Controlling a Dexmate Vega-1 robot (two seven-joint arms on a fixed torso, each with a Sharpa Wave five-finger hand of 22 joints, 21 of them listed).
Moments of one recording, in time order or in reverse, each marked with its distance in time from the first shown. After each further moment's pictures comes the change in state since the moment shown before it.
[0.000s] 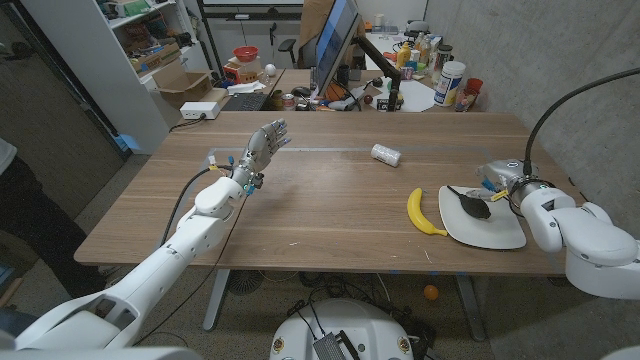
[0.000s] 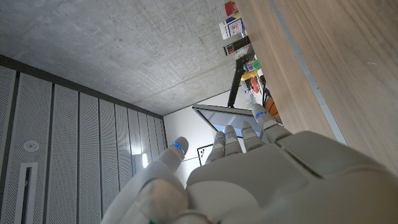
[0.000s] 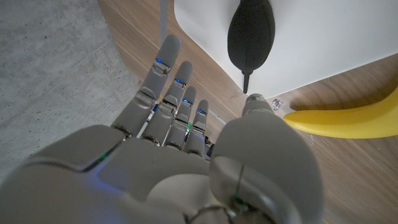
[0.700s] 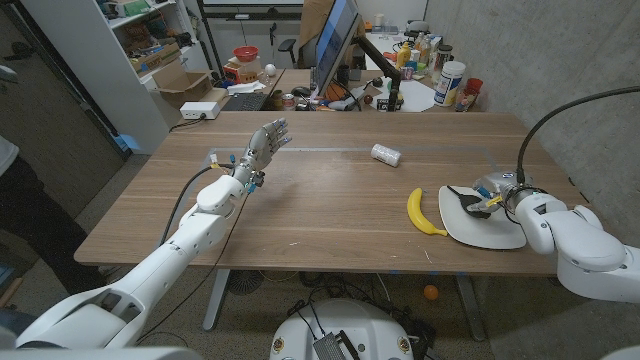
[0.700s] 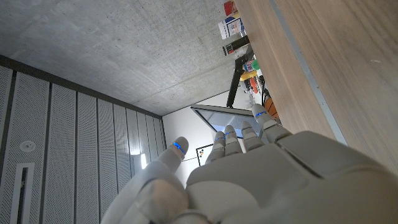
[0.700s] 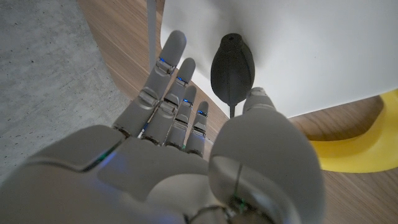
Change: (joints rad) left arm -0.029 -0.018 0.008 0.041 0.002 -0.002 -0.014; left_hand 0.000 0.000 0.000 0.000 0.000 0.000 0.000 0.000 0.000 0.000 0.000 0.000 0.000 0.000 0.000 0.000 0.000 0.000 0.000 0.004 0.000; right arm 0.043 0.070 -0.063 0.057 -0.119 0.042 0.179; right_hand 0.036 -0.019 0.019 -0.033 -0.024 -0.011 -0.011 -0.008 0.016 -0.006 -0.005 0.046 0.030 0.077 -0.018 0.000 0.046 0.120 -0.098 0.085 0.005
